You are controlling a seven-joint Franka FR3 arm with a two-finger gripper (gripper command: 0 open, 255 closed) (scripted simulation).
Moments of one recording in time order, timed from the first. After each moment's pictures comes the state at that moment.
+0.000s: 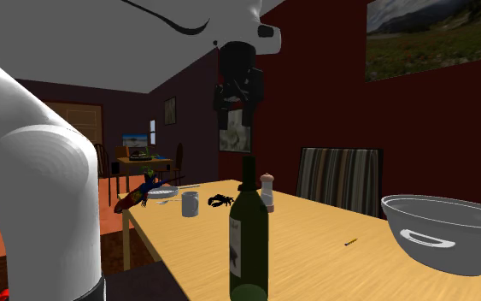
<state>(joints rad) 0.01 -0.77 -0.07 -2.43 -0.09 1.57 -0.07</state>
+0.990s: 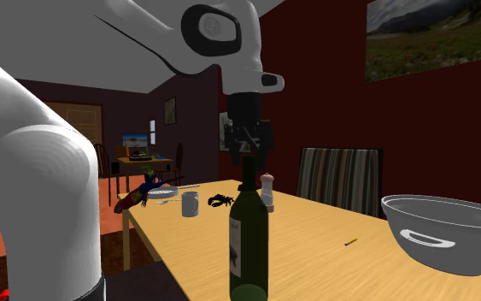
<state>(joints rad) 0.02 -0.76 -0.09 -2.69 -0.06 2.00 -0.05</state>
